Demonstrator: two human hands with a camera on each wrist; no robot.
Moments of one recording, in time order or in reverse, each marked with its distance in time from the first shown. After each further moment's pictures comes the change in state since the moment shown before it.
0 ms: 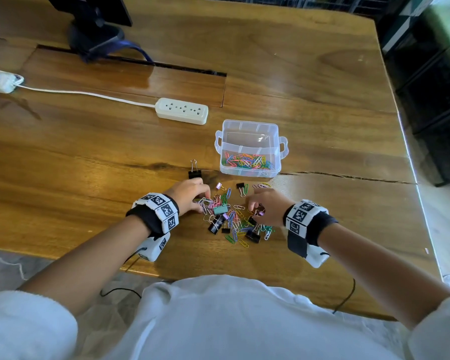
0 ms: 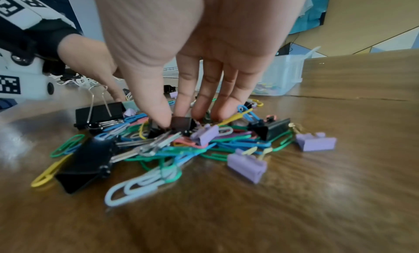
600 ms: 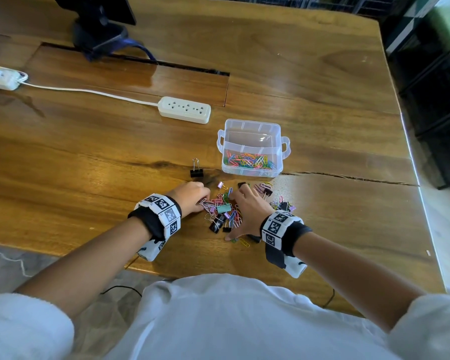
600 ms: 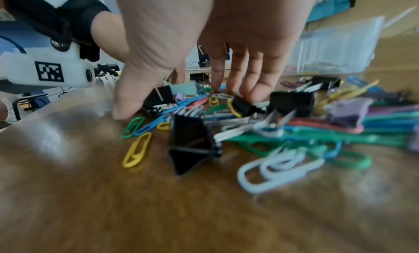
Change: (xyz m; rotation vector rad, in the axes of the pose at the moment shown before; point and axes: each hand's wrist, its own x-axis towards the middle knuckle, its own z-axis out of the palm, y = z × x) left_hand -0.004 0.010 0.000 0.103 -0.025 -0.002; right_hand 0.014 -0.043 0.023 -0.075 0.075 0.084
